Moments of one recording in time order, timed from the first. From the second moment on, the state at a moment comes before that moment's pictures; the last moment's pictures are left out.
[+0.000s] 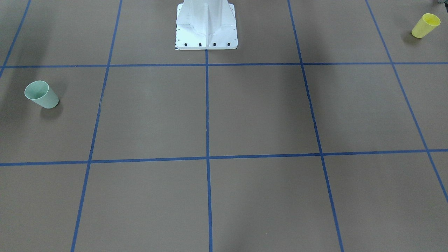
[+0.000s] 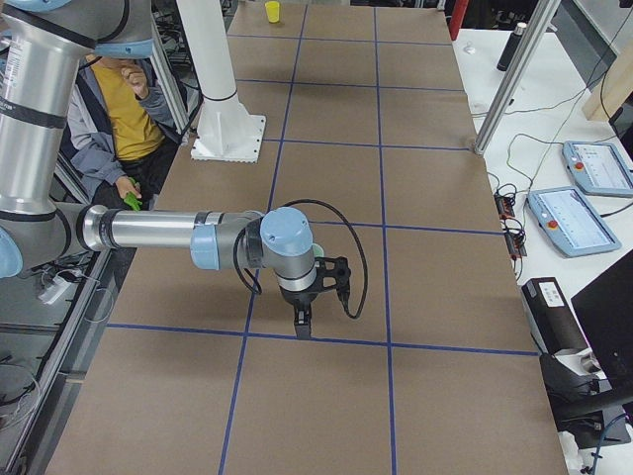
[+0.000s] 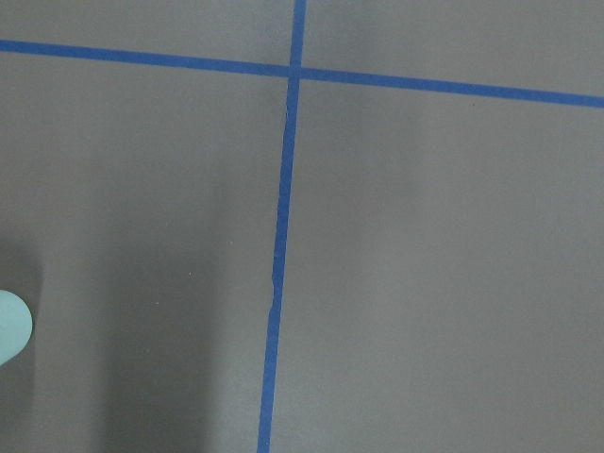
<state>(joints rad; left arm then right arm) -1.57 -1.36 -1.96 -1.63 -2.37 0.19 1.61 -1.90 1.93 -1.49 2.29 -0.05</state>
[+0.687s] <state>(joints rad) -1.58 -1.38 -1.96 -1.66 -2.38 0.08 1.61 -1.89 1.88 -1.48 2.29 -0.06</state>
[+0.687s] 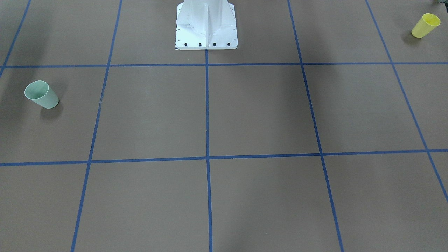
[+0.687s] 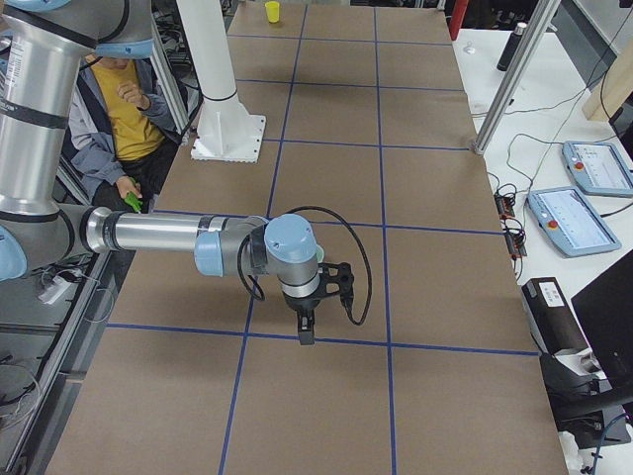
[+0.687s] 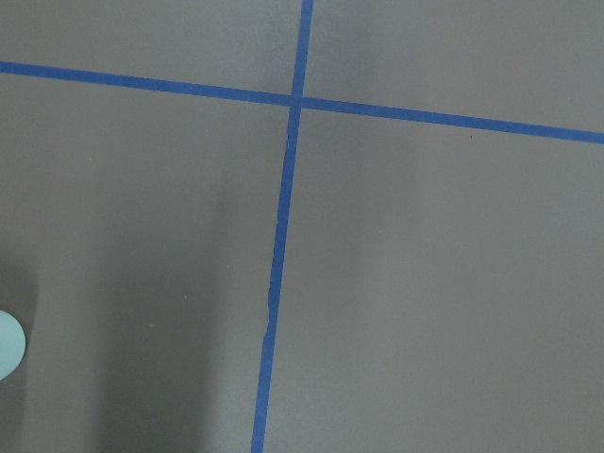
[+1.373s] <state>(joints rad) -1.57 -1.32 -2.01 -1.77 -2.18 -0.38 1.61 -1.91 1.84 -1.49 2.30 -0.05</state>
